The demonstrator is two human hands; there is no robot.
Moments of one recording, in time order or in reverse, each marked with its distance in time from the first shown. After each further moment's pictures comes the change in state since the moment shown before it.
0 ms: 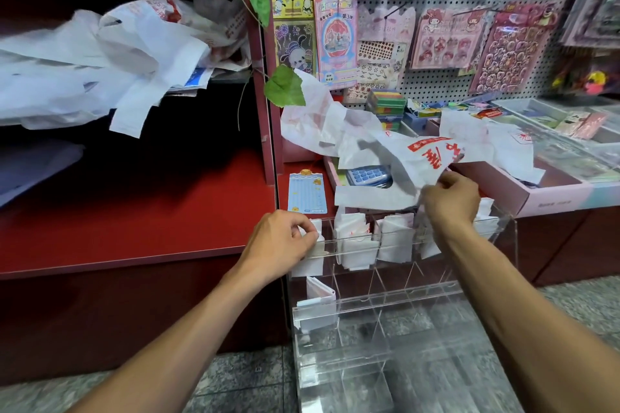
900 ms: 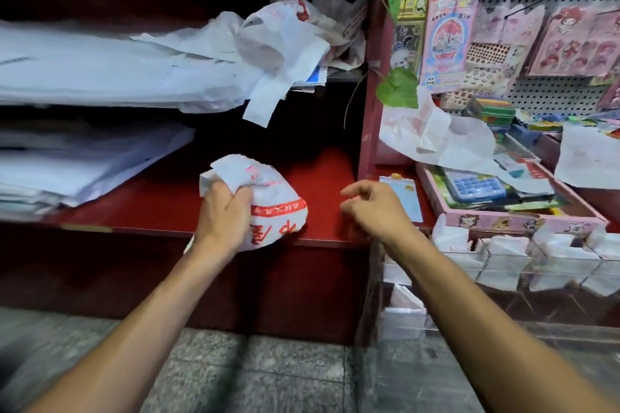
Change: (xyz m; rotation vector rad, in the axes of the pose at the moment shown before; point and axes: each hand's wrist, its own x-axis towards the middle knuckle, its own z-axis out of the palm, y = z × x) left_hand -0.049 -0.086 -0.150 -0.259 0.643 -0.227; right_hand -0.166 -0.095 0.127 0.050 -0.885 -0.195
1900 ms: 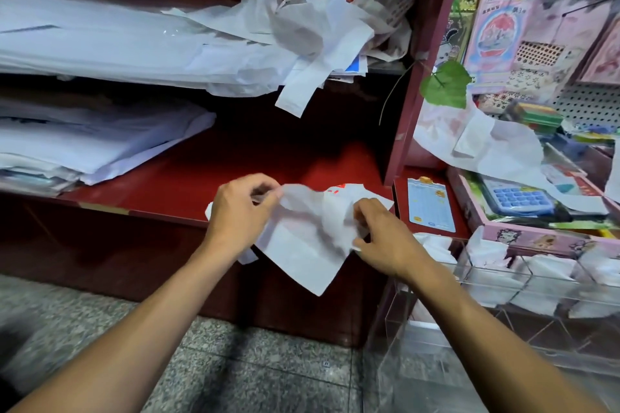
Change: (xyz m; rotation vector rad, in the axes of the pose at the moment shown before) left_hand 0.022 -0.054 -0.012 0.255 -0.036 0.236; right_hand 0.008 0.037 0.031 -0.621 -0.225 -0.400
